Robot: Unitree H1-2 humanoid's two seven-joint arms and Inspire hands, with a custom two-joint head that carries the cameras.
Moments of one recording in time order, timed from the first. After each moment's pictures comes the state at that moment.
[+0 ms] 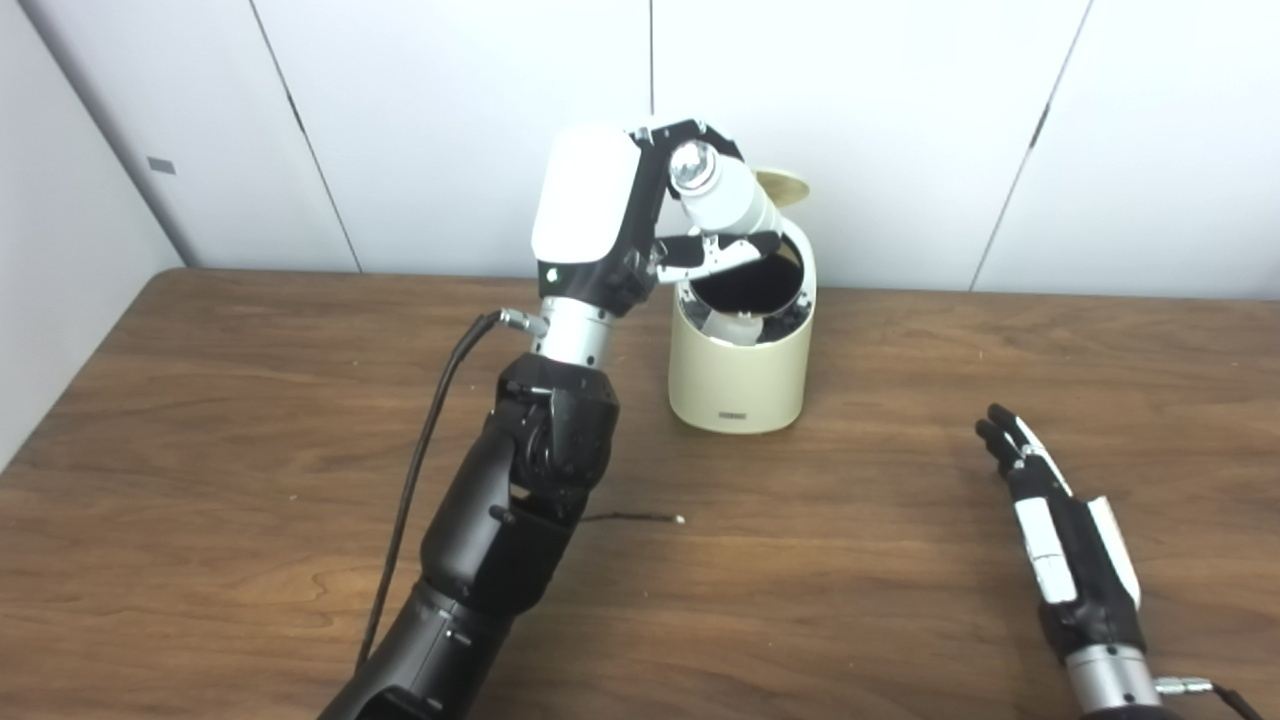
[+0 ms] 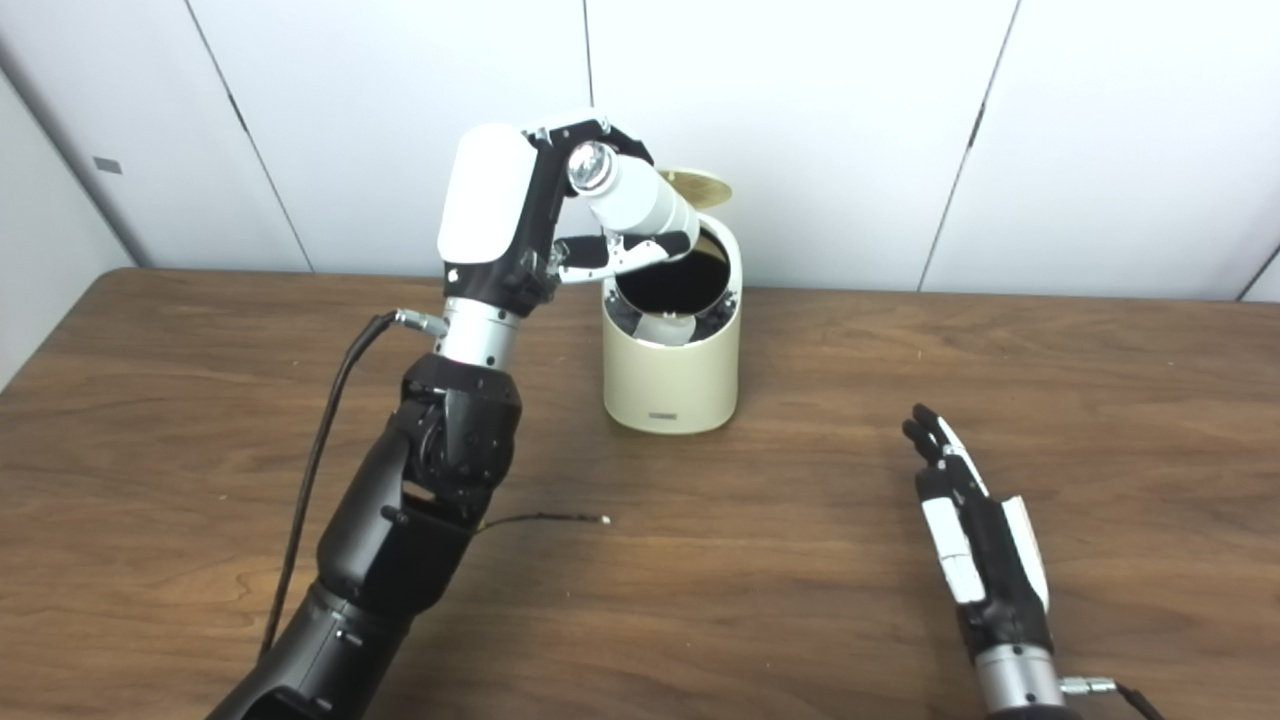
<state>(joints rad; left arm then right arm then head) -0.58 0.07 -0.25 0.01 0.82 0.00 0.27 0.04 -0.15 -0.04 -0.11 -0.10 -0.03 0.03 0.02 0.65</state>
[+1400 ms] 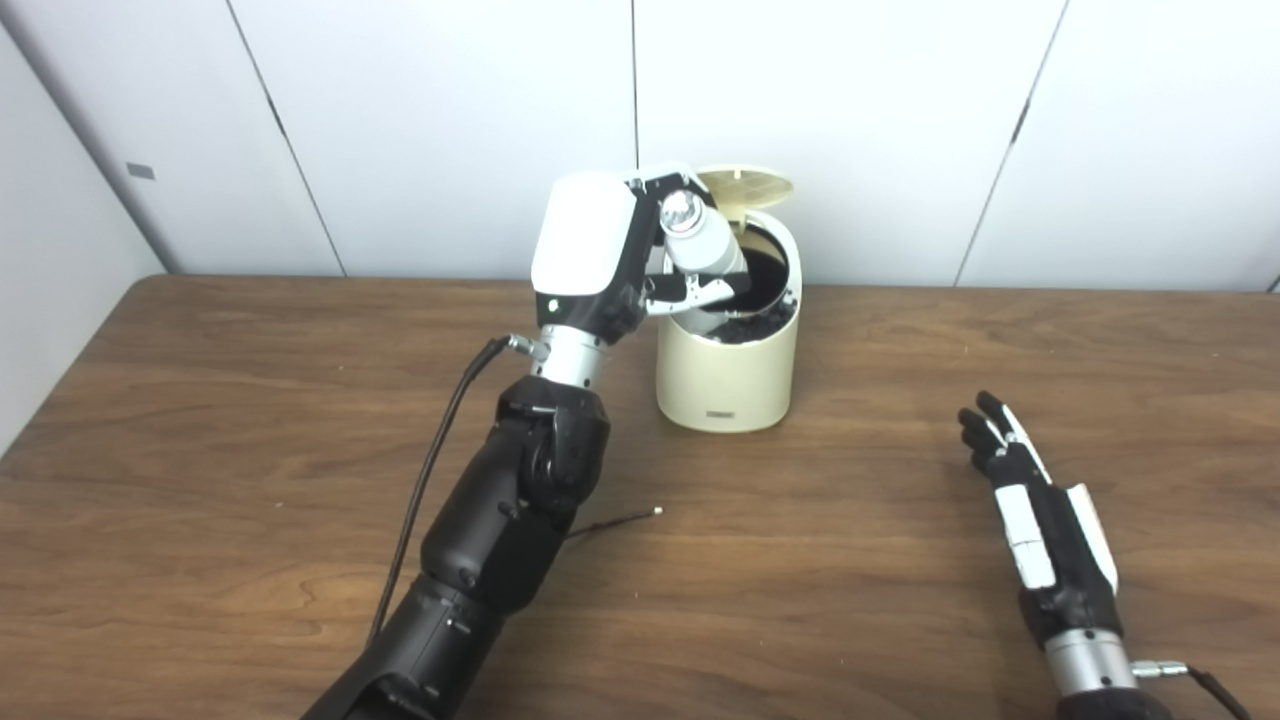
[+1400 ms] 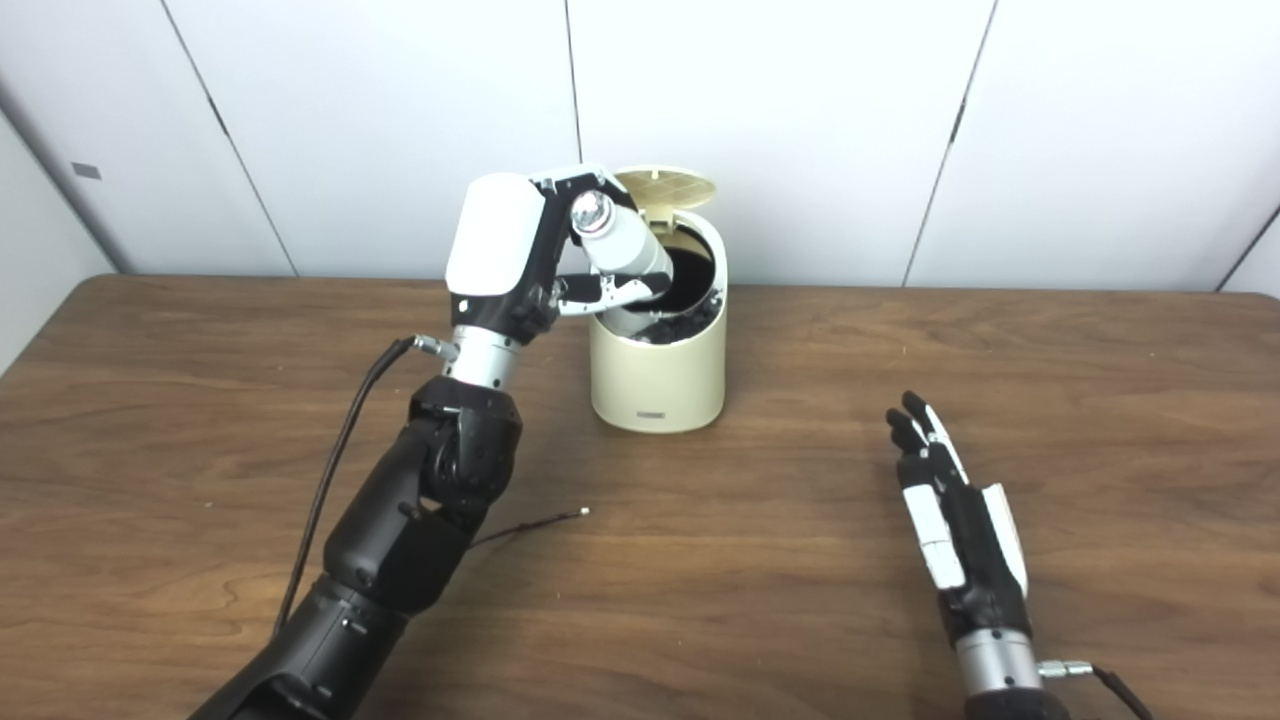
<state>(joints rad) -0.60 0.08 -0.28 0.24 0.86 -0.06 0.39 0.03 -0.14 -0.04 -0.10 -0.10 -0.03 0.01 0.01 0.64</state>
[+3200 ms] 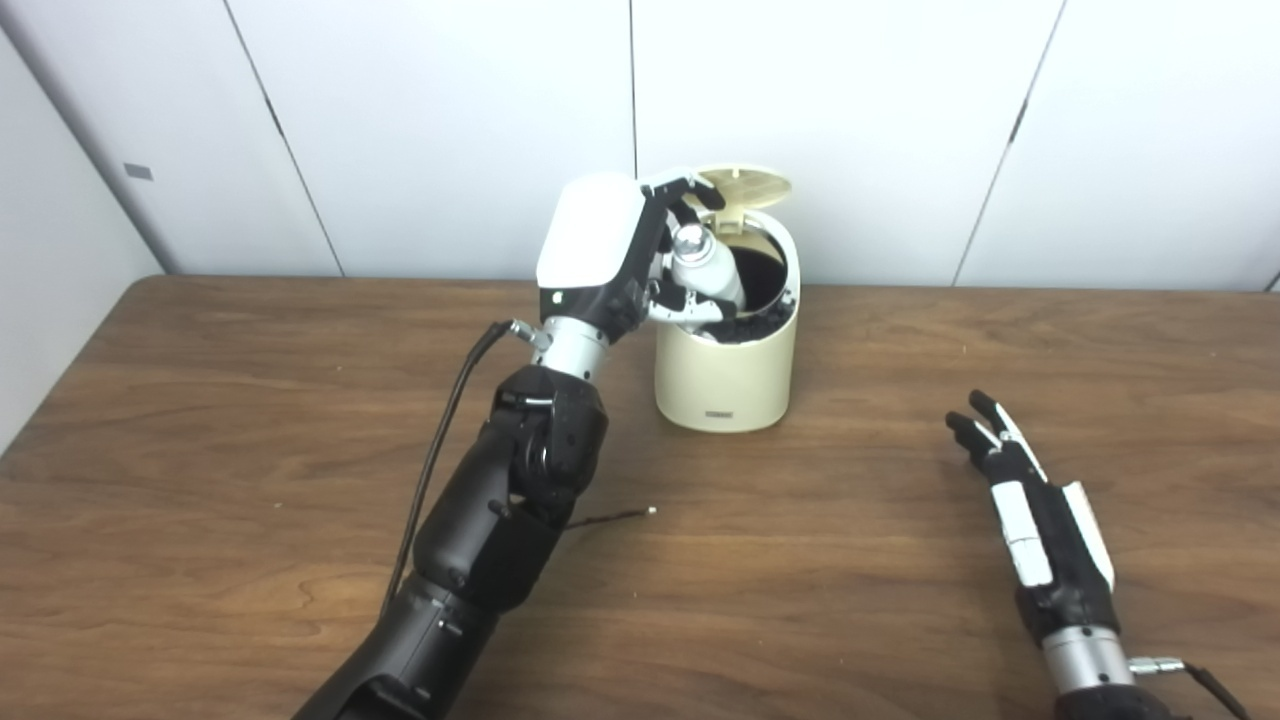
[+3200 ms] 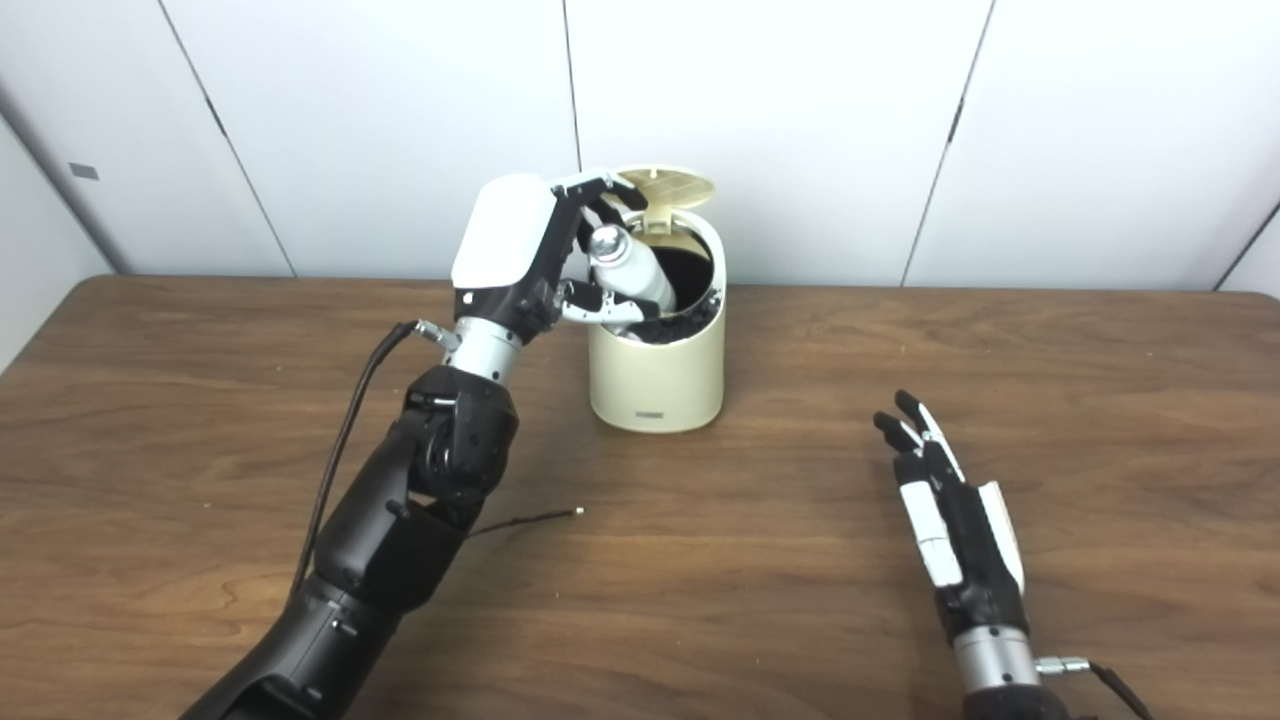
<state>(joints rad) -0.60 0.09 -0.29 0.16 0.80 0.06 0.17 0.02 -0.15 -0.05 -0.10 -0.09 -0.03 0.01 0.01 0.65</state>
